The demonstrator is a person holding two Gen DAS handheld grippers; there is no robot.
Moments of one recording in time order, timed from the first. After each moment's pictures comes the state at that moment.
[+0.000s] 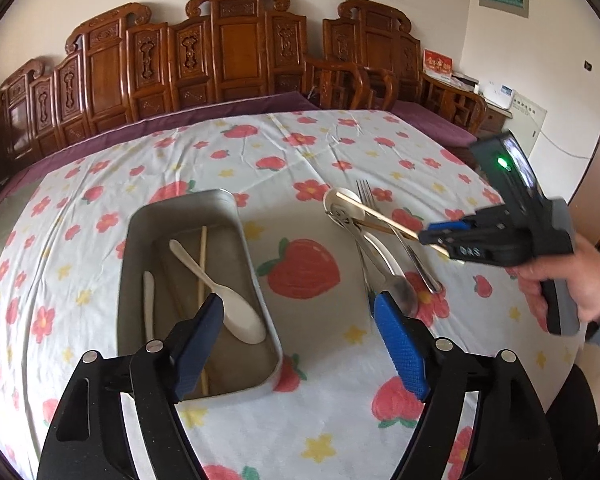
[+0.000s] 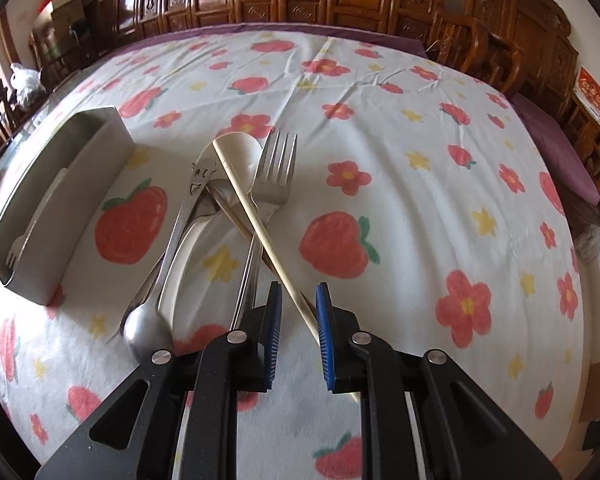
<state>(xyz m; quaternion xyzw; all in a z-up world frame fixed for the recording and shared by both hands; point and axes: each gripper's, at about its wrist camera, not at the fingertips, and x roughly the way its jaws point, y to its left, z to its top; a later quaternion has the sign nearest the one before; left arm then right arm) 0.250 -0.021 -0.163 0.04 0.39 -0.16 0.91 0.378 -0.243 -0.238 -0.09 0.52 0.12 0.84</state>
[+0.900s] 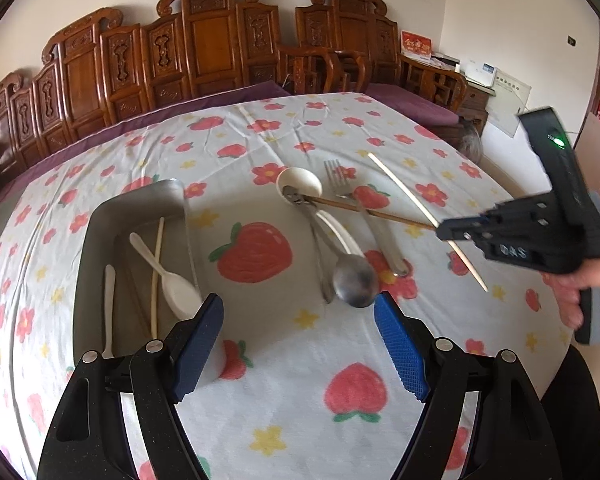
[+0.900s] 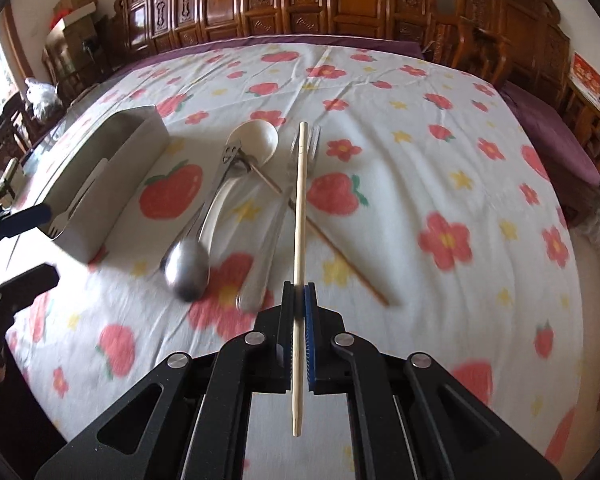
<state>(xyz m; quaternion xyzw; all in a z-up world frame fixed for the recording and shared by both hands) 0.232 -0.064 -0.170 0.06 0.40 -0.18 0.90 0.303 -0.274 -0.211 -0.05 0.50 0.14 0.86</state>
